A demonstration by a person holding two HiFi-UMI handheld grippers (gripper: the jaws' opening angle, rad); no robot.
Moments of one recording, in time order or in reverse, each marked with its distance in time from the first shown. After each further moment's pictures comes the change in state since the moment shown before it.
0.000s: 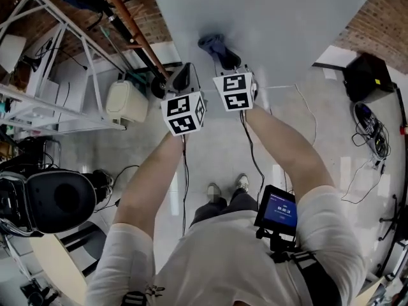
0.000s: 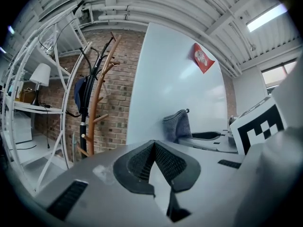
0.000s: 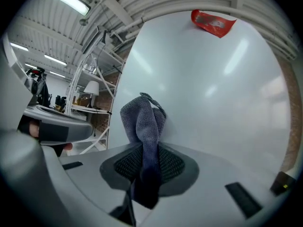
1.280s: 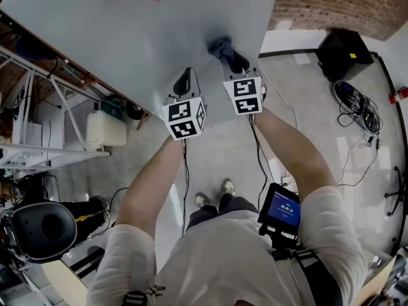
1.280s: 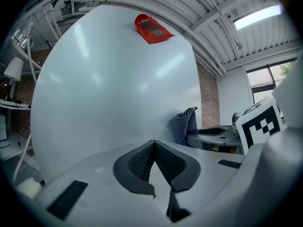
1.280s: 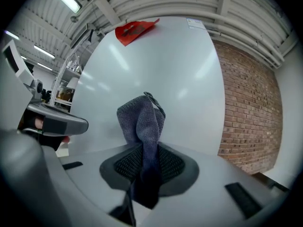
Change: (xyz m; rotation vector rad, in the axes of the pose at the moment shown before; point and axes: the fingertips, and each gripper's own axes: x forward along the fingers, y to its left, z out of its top) left arm 0.086 -0.217 -0.010 0.043 0.014 -0.183; right arm -0.098 -0.238 -0.053 -0.004 0.007 -0.176
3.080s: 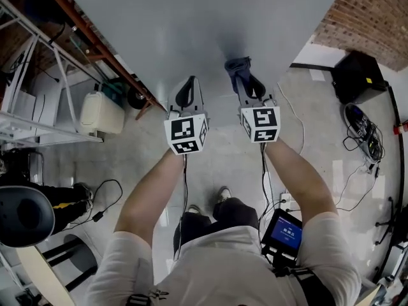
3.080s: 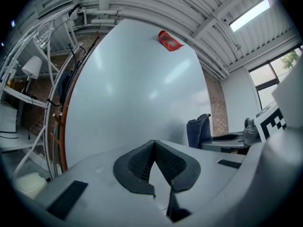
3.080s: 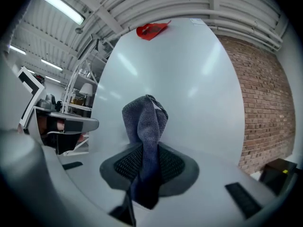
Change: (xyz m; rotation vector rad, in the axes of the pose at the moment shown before) left arm -0.039 0.069 -0.084 0.017 -0.121 0.090; right arm -0.007 0.084 -0.083 0.065 -0.059 0.128
